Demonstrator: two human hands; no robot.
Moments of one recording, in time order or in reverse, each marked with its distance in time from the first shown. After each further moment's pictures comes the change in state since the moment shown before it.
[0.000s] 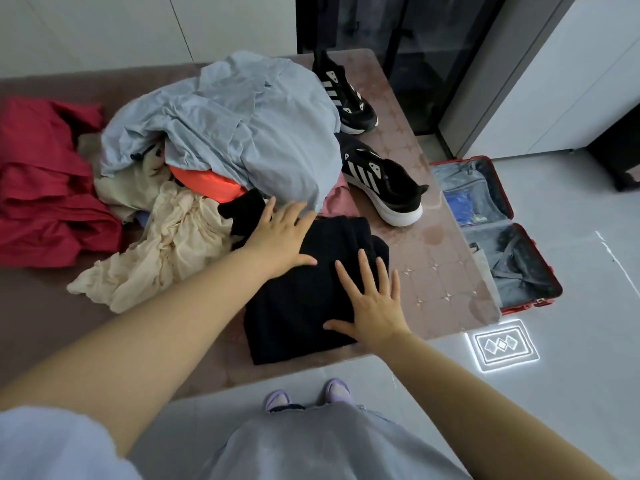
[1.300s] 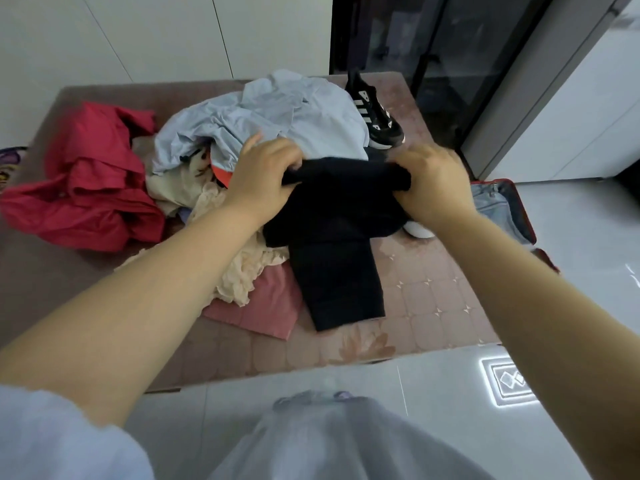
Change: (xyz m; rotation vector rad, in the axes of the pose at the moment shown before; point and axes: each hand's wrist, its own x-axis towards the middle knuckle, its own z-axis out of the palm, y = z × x) left_hand -0.031 -0.068 -0.066 -0.400 0.782 -0.021; right_hand 0.058 0.011 -0.171 0.018 0.752 -0.257
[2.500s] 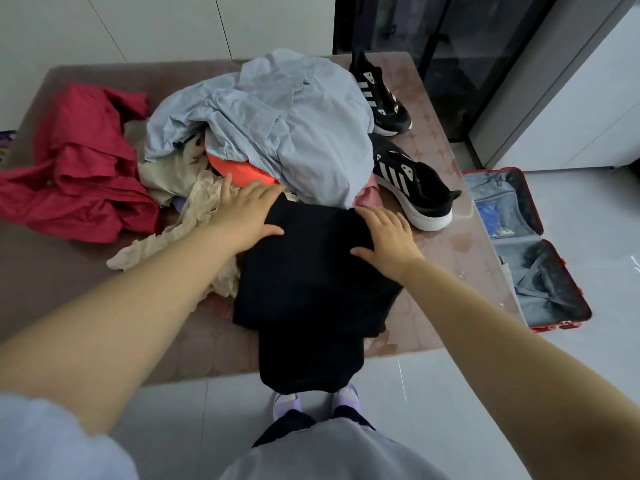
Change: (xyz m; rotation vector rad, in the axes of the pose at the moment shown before) left_hand -0.047 -0.036 0.035 0.373 -0.660 -0.241; right_hand -0.058 -0.013 0.093 0.137 -0.551 0.151
